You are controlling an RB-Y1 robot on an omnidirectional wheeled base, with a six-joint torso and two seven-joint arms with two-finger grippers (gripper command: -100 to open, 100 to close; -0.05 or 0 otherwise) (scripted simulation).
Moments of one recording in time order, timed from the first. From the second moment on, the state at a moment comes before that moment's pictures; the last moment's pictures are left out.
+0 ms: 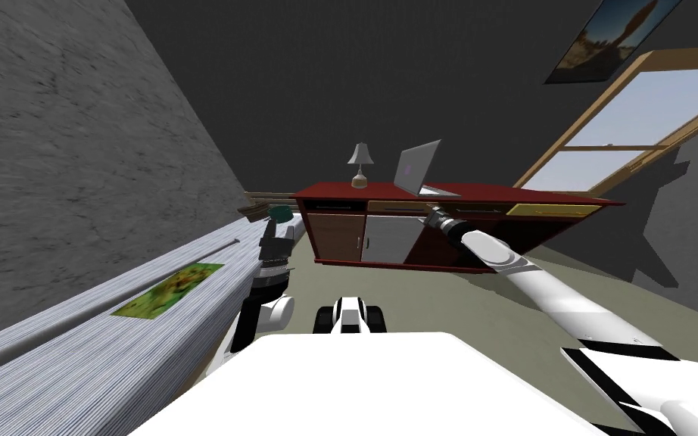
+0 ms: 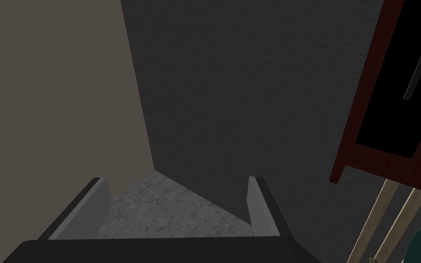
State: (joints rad) left arm 0.48 0.04 -0.06 -2.25 0.06 -0.46 0.04; right arm -0.12 -1.00 -0.09 -1.55 1.76 -0.23 0.25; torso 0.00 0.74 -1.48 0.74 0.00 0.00
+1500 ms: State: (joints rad) left arm 0.48 0.04 -0.06 -2.25 0.06 -0.46 0.04; right arm -0.26 -1.23 -0.10 -1.29 2.06 -0.26 0.39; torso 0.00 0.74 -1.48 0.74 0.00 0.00
